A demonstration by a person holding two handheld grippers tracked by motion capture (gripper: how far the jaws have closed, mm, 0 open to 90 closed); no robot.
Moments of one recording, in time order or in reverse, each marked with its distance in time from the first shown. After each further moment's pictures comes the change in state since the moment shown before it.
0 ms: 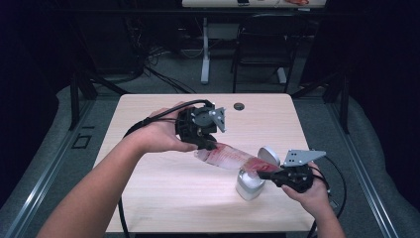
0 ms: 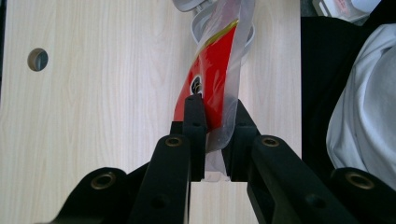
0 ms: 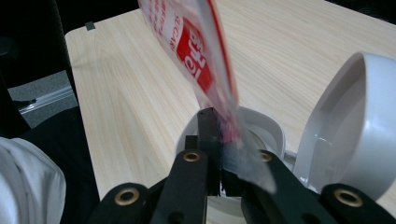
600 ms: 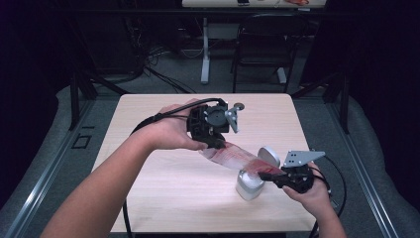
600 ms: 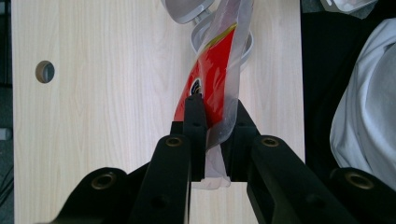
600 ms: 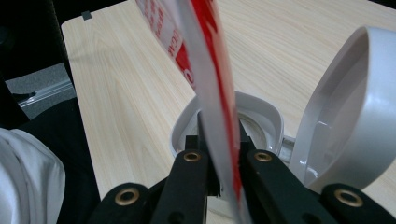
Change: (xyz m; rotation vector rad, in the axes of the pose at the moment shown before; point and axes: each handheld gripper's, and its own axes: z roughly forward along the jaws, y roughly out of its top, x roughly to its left) left arm -0.004 0.030 -0.003 0.043 0.017 0.054; right arm -0.003 -0.005 0.000 0.035 0.002 0.005
